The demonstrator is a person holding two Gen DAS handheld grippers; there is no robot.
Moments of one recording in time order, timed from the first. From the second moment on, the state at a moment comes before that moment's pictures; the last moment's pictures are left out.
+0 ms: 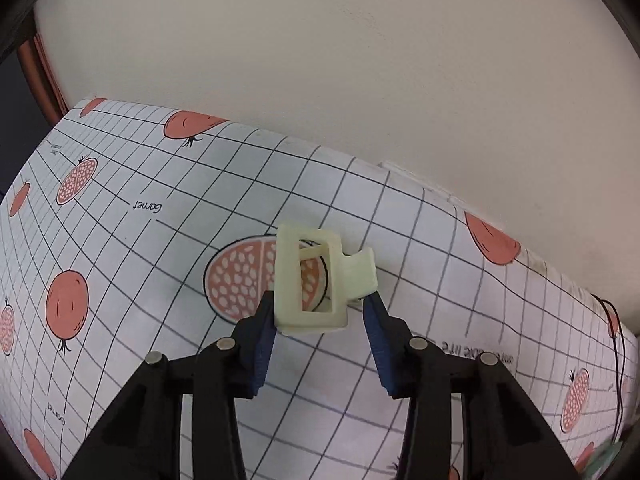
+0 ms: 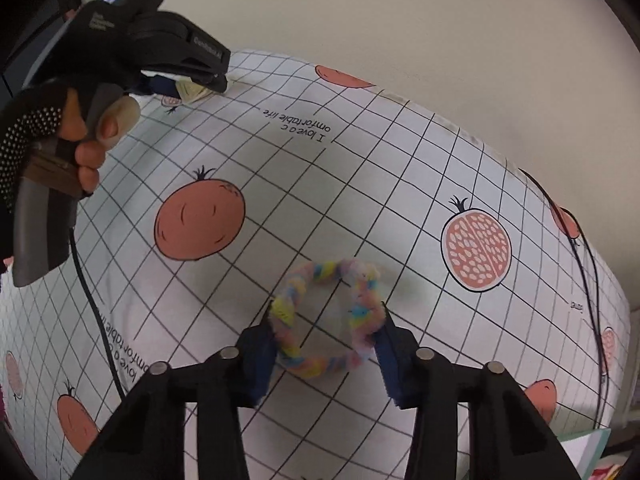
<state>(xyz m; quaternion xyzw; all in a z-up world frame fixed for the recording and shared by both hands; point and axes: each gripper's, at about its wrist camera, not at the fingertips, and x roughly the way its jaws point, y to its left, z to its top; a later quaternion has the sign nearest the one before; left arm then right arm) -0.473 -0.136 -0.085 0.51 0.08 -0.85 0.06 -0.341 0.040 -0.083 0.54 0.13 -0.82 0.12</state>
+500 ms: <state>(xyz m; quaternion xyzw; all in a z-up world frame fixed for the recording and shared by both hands) -0.379 -0.146 -0.039 0.51 0.10 -0.85 0.04 -0.261 0.053 -0.020 0.54 0.10 -0.83 0.11</state>
